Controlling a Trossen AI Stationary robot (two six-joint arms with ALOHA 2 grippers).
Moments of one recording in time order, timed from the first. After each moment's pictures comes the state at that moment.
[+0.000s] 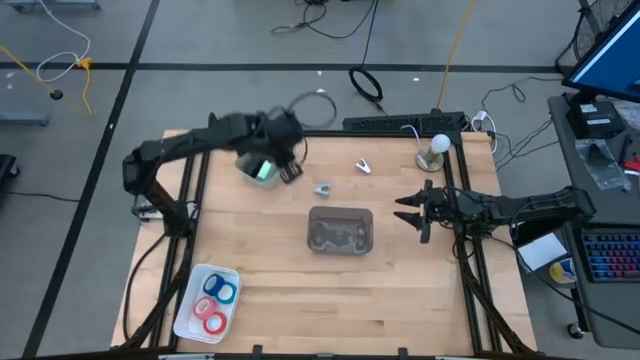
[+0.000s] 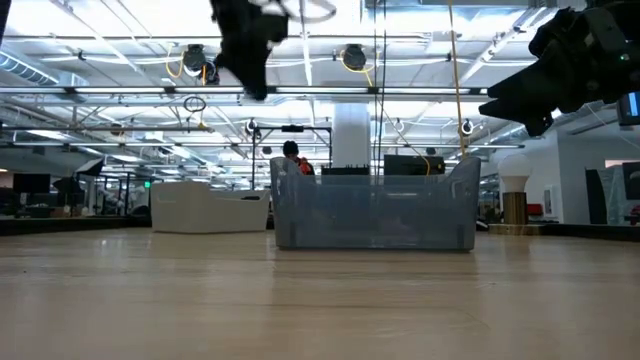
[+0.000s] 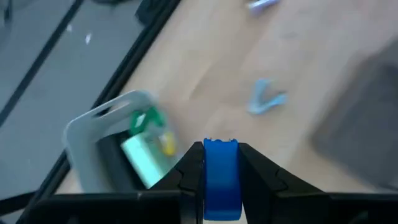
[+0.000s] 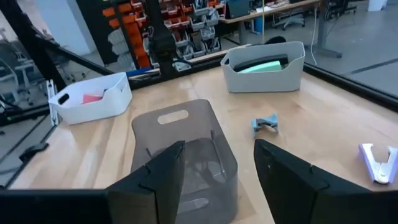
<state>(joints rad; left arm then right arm) 0.31 1.63 1.67 -1.13 -0.21 -0.18 0.10 0.33 0.15 0.02 0.27 0.27</state>
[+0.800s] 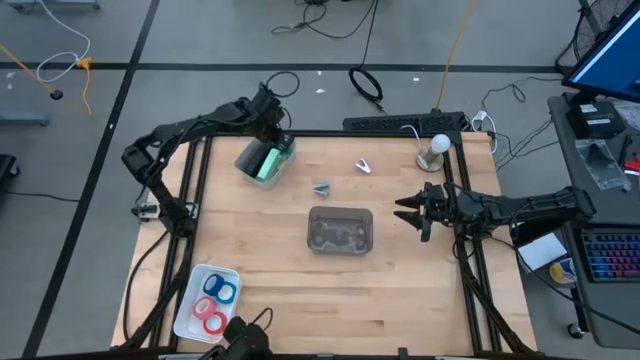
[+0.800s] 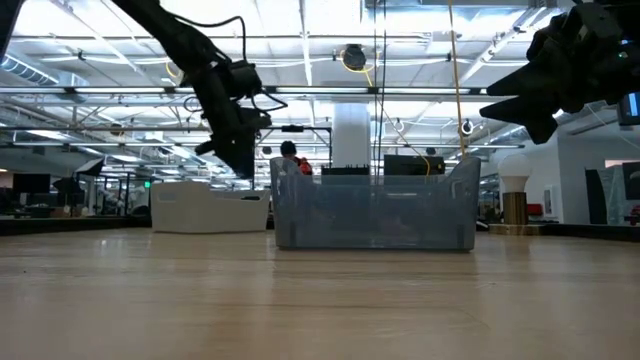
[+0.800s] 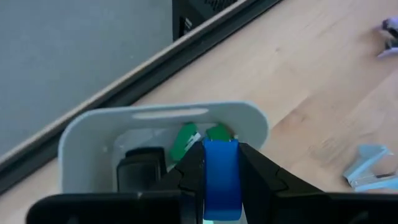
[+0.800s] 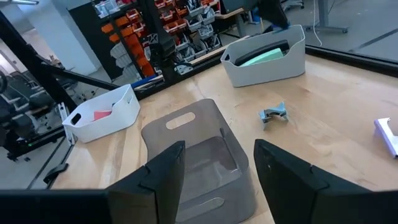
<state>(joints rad) 0.78 1.69 1.25 -0.58 0.08 -0.16 0.10 0.33 0.15 0.01 0.26 0.44</state>
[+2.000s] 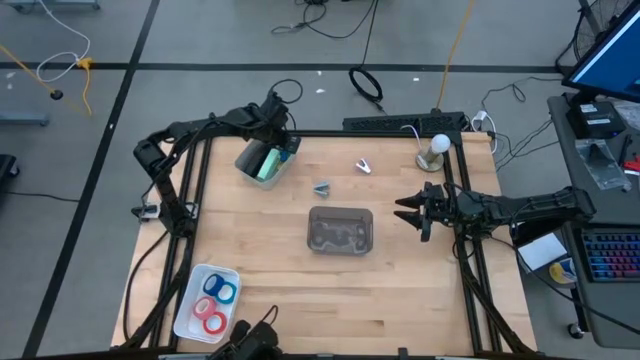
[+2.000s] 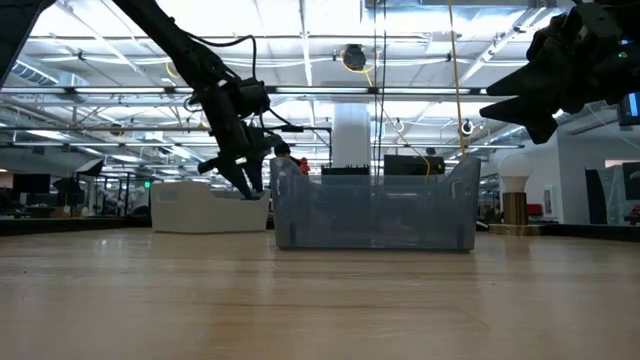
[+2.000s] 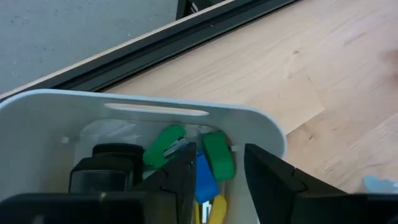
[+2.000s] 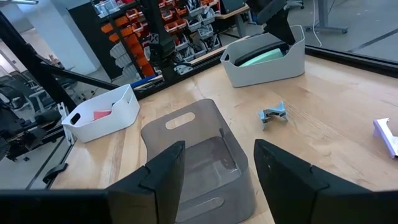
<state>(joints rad) 0.76 1.79 1.24 -0.50 0.08 -0.35 0.10 0.33 0.15 0.01 0.26 0.43</state>
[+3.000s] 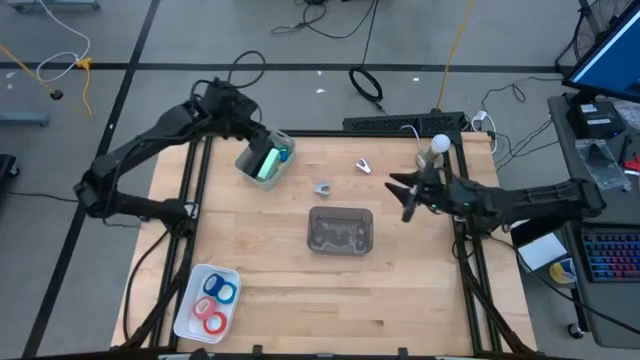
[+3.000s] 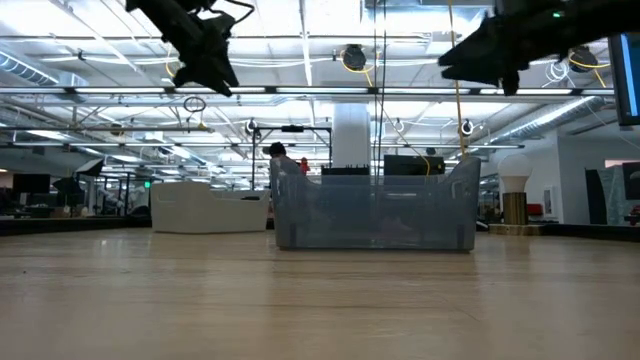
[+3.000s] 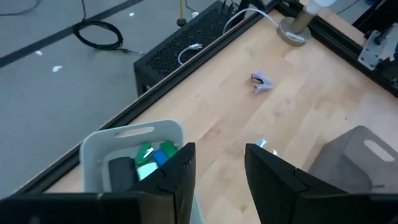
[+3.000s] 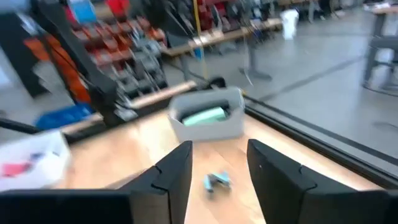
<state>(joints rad) 0.73 1.24 1.24 -0.71 0.18 -0.13 0.04 0.66 0.41 0.14 0.50 0.27</state>
